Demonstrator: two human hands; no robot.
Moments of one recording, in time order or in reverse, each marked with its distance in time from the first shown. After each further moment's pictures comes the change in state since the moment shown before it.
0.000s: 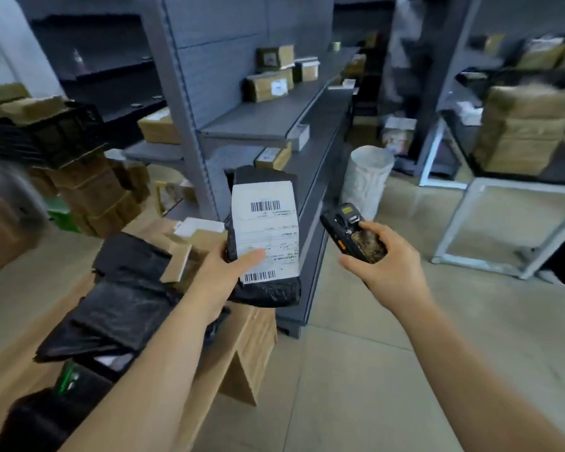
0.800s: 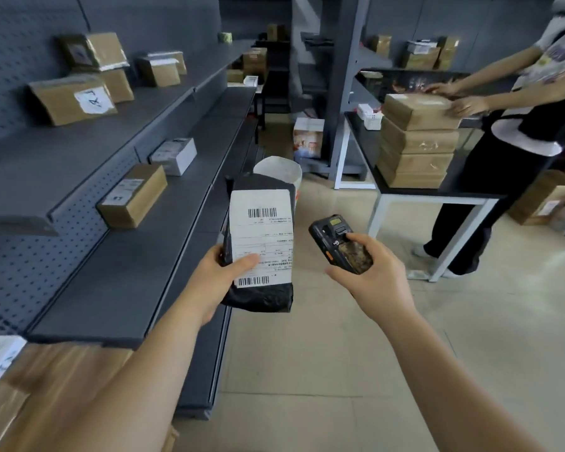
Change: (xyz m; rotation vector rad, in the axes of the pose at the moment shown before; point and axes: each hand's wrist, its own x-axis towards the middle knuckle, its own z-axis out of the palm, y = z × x) left_hand 0.347 -0.007 0.318 0.037 -0.255 -0.107; right_hand 0.314 0.214 -0.142 -0.122 0.207 0.162
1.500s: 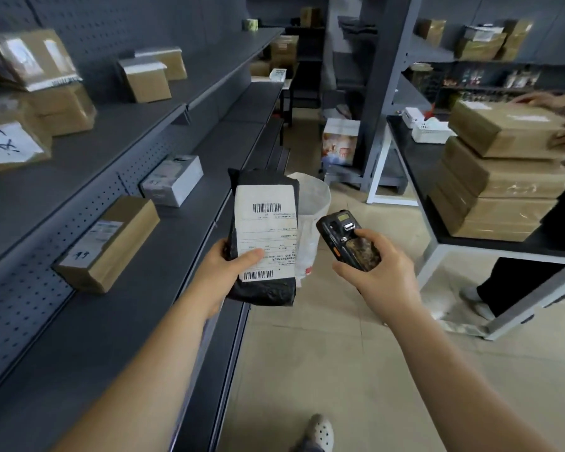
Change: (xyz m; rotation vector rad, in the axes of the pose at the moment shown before) left_hand 0.331 0.054 0.008 0.013 0.125 0.020; right_hand 0.334 0.039 0.110 -0.016 -0.076 -0.026
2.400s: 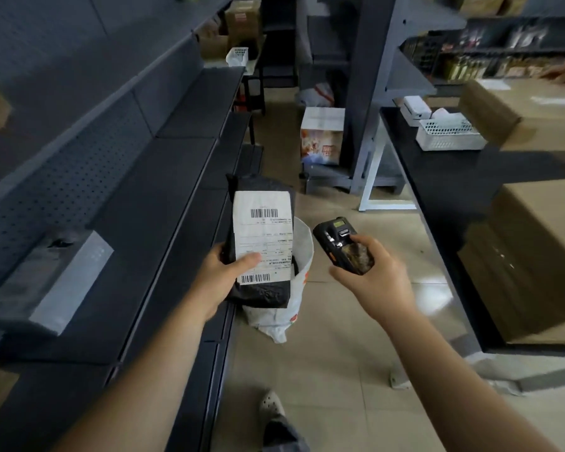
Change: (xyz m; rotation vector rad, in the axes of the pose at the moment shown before) left_hand 0.470 0.035 0.144 0.117 -0.074 -0.074; right_hand 0.443 0.139 0.073 -0.047 0.000 0.138
